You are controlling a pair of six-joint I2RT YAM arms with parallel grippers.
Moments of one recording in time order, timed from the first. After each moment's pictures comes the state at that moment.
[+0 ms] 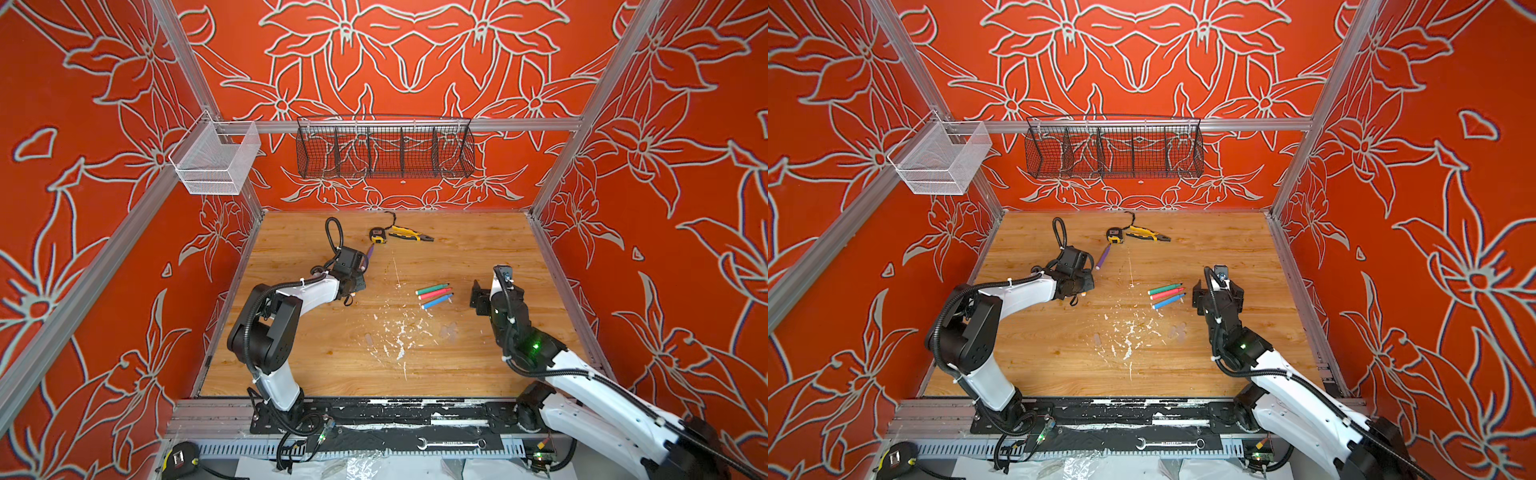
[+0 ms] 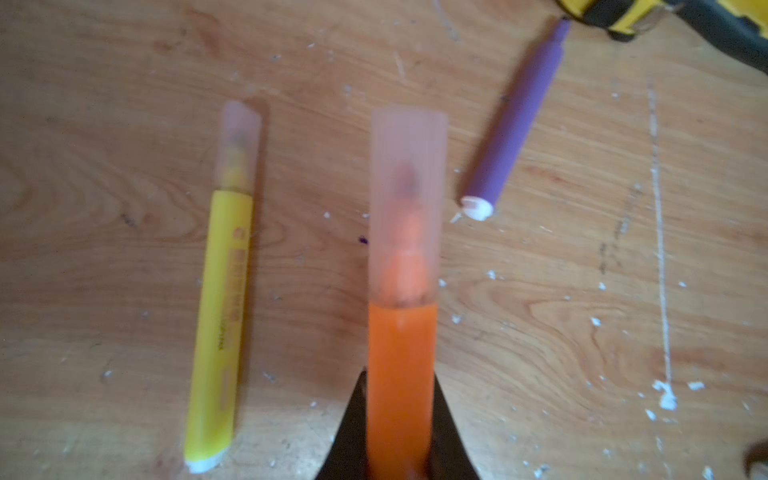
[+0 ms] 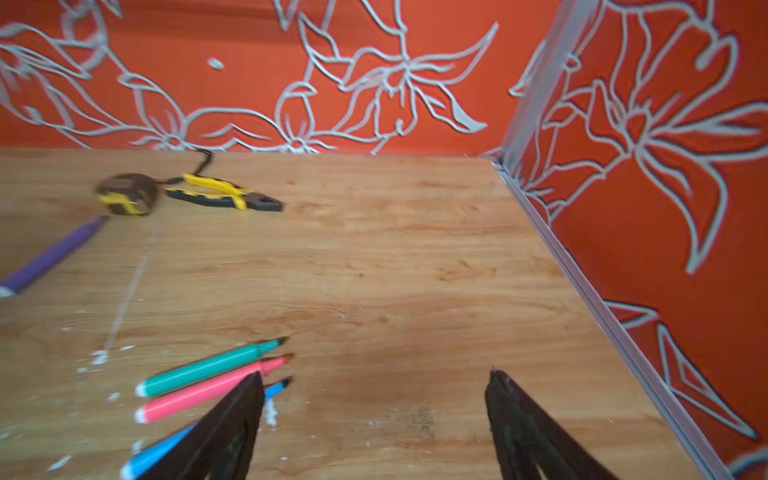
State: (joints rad) left arm -0.31 1.74 1.00 -0.26 -0.18 -0.61; right arm 0.55 0.86 0.44 -0.02 0.69 0.23
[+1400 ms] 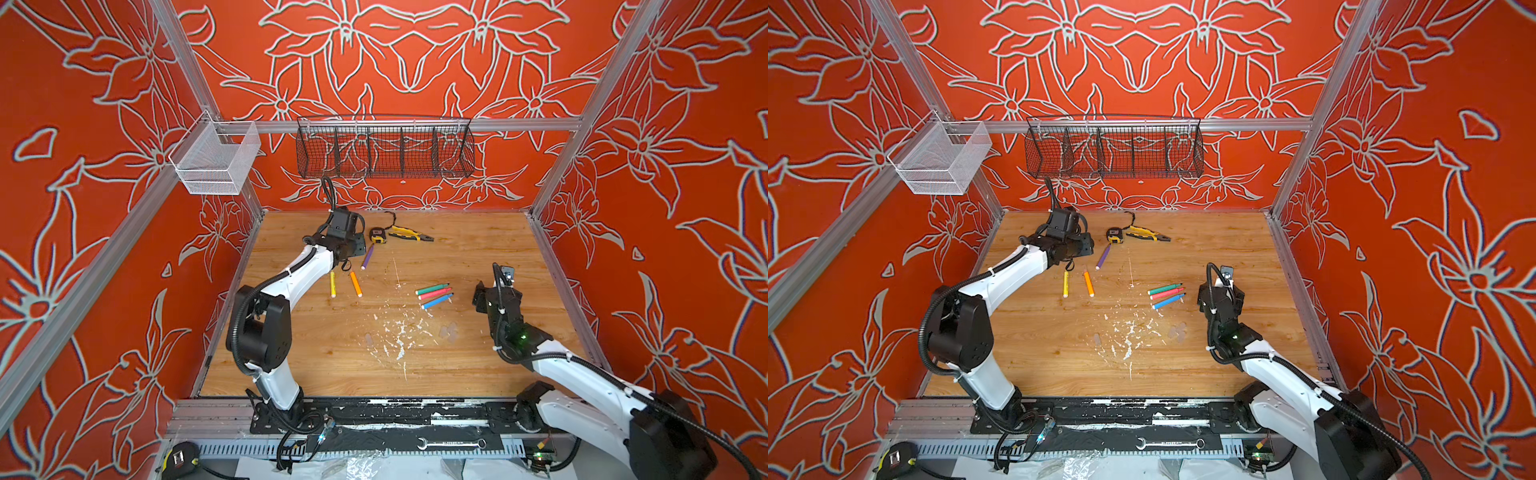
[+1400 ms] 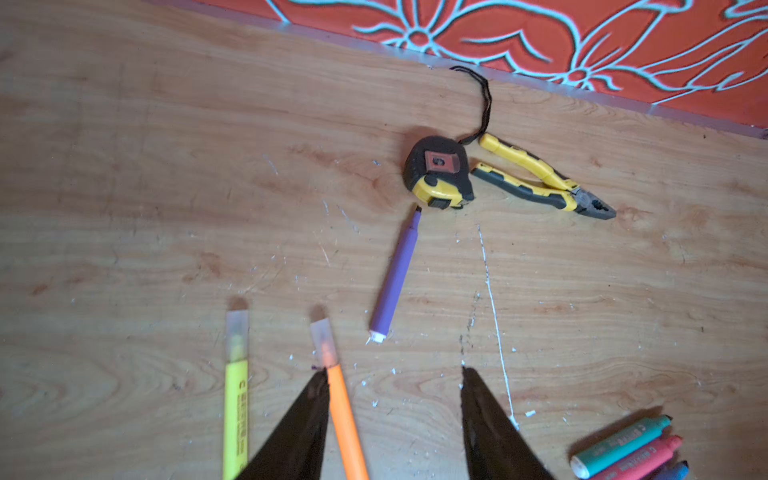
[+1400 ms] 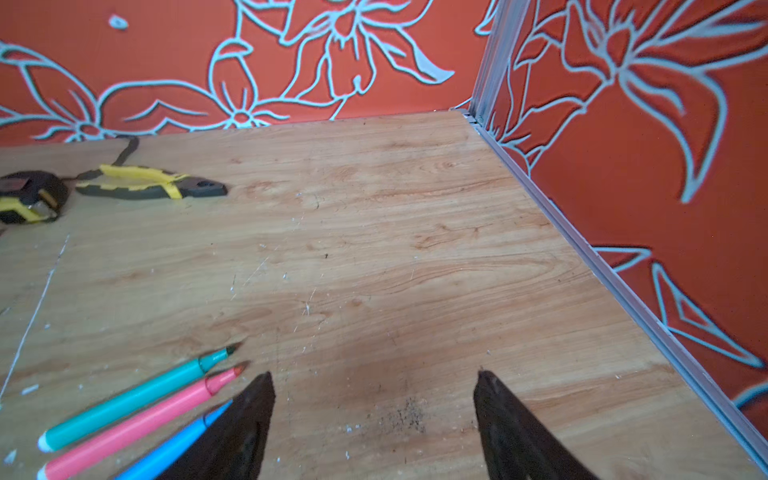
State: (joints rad) left arm -0.28 1.77 1.43 -0.46 -0.09 -0.40; right arm 0.49 1.01 0.44 0.12 0.69 0.32
